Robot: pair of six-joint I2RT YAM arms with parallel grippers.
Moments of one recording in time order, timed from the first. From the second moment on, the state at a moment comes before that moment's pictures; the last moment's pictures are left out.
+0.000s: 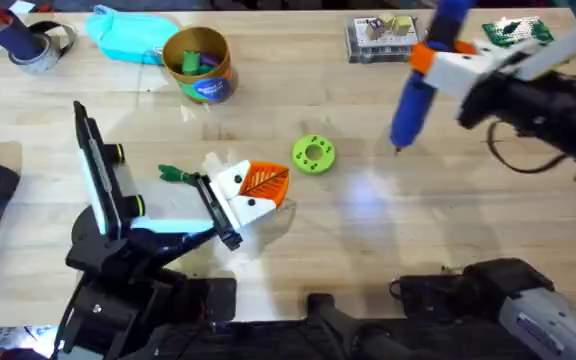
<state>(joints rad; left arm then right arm) -0.28 0.00 0.01 -0.06 0.76 -0.07 0.10 0.76 0.65 -0.14 -0.47 0.04</state>
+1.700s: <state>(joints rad) -0.28 0.00 0.01 -0.06 0.76 -0.07 0.74 1.22 0.64 0.94 -0.62 0.32</state>
